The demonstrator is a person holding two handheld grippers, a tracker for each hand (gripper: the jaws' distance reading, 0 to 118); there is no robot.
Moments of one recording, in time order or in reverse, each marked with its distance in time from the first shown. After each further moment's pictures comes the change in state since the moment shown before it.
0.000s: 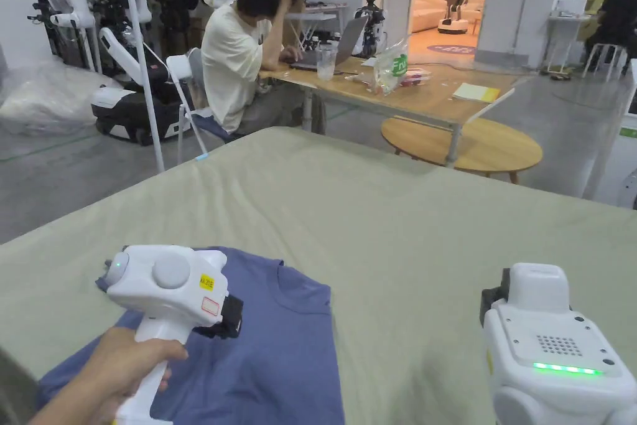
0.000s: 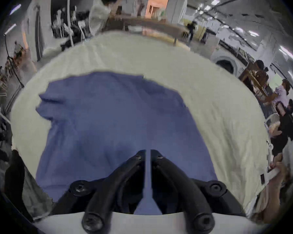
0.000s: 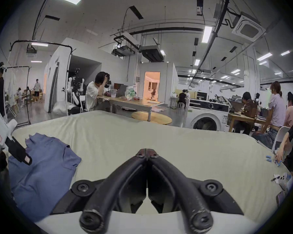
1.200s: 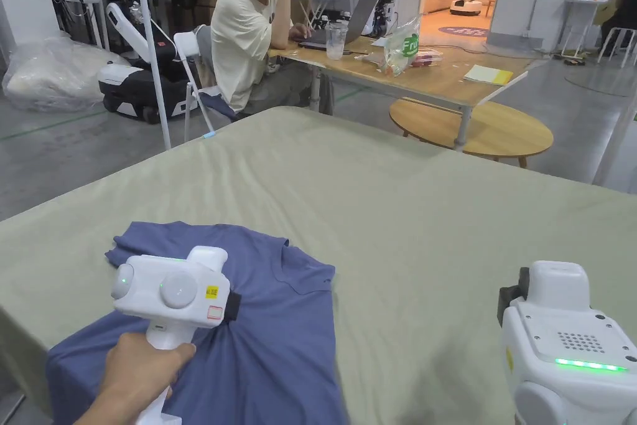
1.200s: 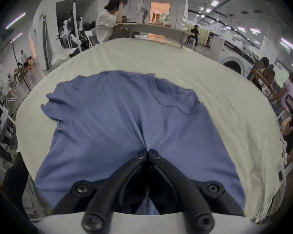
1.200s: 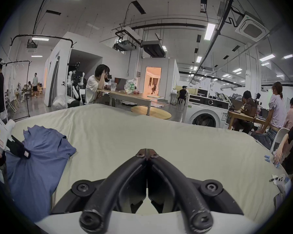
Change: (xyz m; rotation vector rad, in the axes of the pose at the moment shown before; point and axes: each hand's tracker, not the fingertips) left arm 0.003 -0.036 -0.007 0.207 0.084 -0.034; right arm 0.016 -0.013 -0.002 -0.042 0.000 0.024
